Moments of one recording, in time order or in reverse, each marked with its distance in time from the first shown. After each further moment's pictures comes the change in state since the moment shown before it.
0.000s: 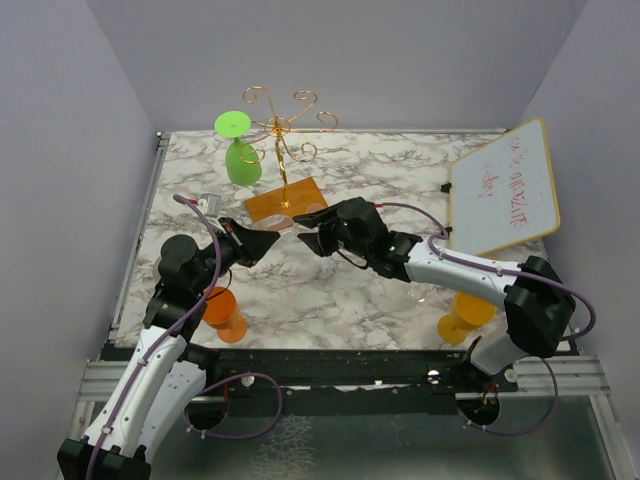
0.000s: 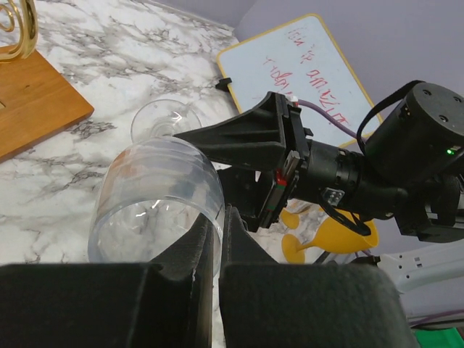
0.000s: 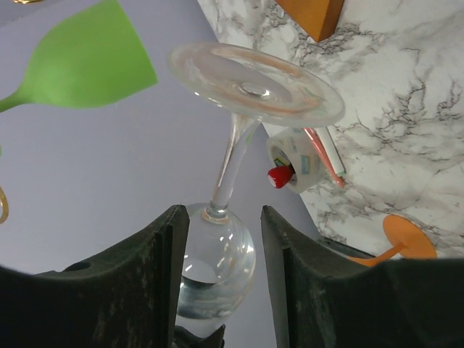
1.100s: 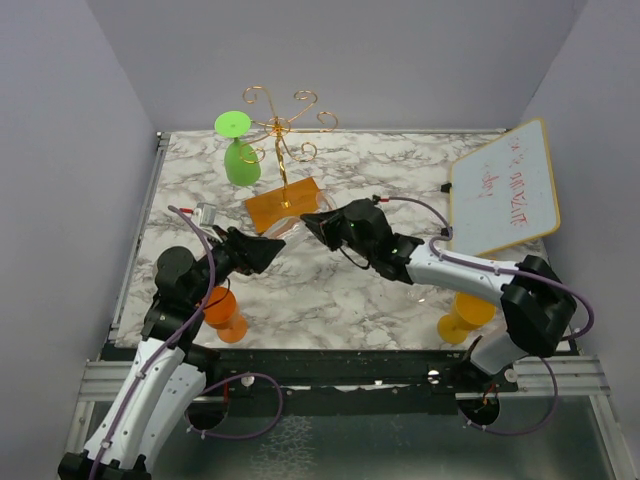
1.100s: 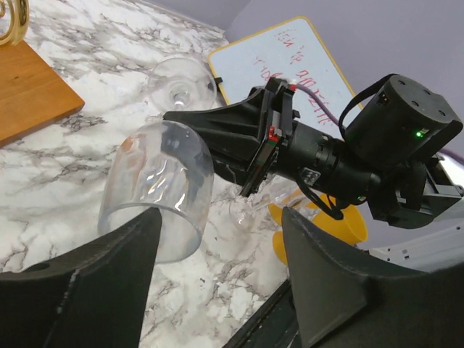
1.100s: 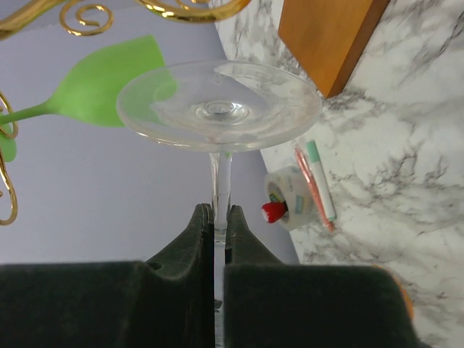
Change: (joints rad) left arm 0.000 -0.089 -0.056 0.012 0.004 -0.031; right arm -0.027 0.018 -0.029 0.128 0.061 -0.103
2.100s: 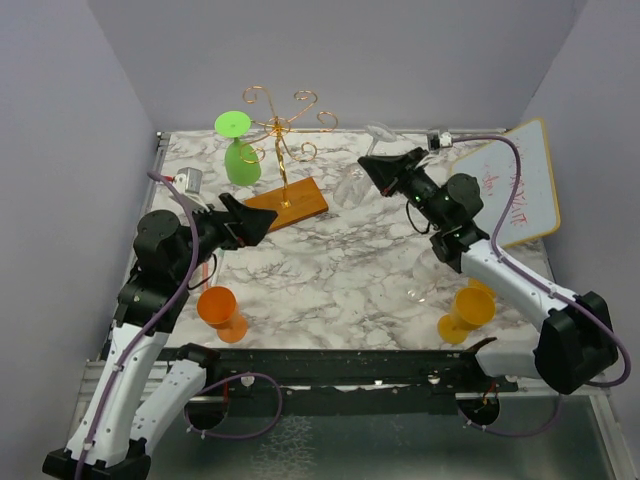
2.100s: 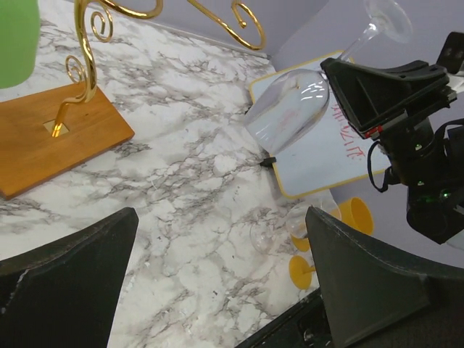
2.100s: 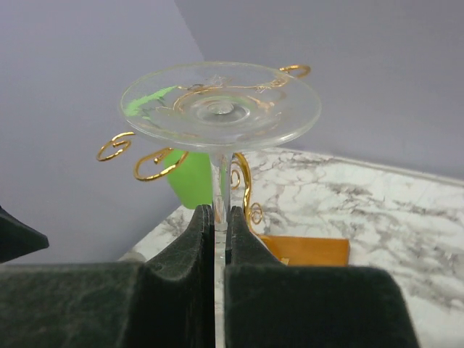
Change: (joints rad) left arm -0.002 0.137 0.407 -0.381 -0.133 0.101; right arm -0.396 -0.288 -0.178 0.532 -0.424 -1.215
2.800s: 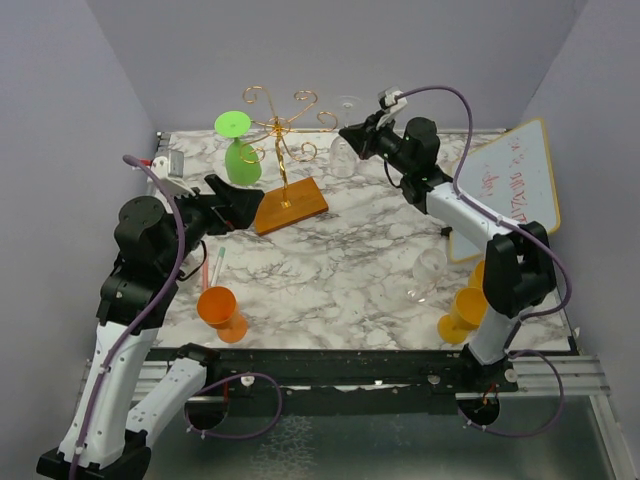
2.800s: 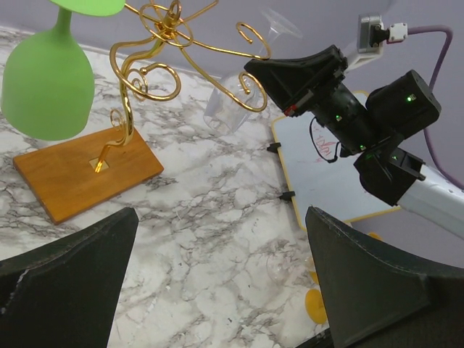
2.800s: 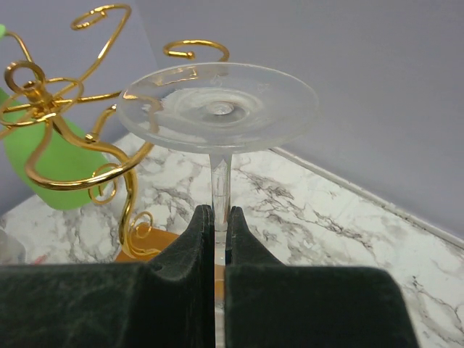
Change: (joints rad) left arm 0.000 0.078 0.234 -0.138 -0.150 0.066; right arm -0.059 0.479 0.512 -0.205 -0.101 -0.348
